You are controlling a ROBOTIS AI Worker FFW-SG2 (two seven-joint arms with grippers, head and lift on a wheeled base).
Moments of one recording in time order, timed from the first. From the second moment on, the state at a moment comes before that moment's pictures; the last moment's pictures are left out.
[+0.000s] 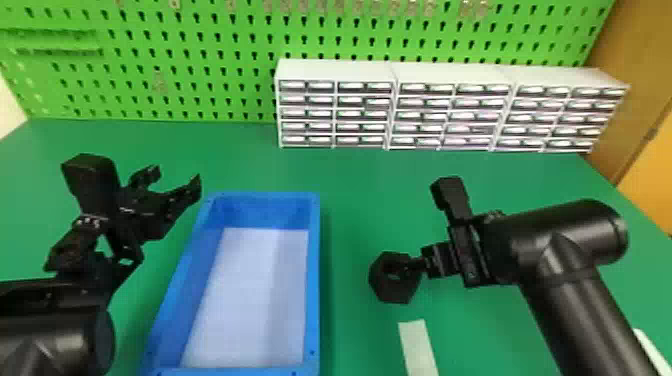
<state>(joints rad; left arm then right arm) -0.07 0.10 0.15 -1.67 0.05 0.19 -0.38 -0.40 -0.16 0.19 -1.55 -0.07 1.33 0.36</state>
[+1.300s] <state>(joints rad) -0.07 0.10 0.15 -1.67 0.05 0.19 -0.38 -0.39 -0.16 0.19 -1.52 -0.07 1.32 0.36</state>
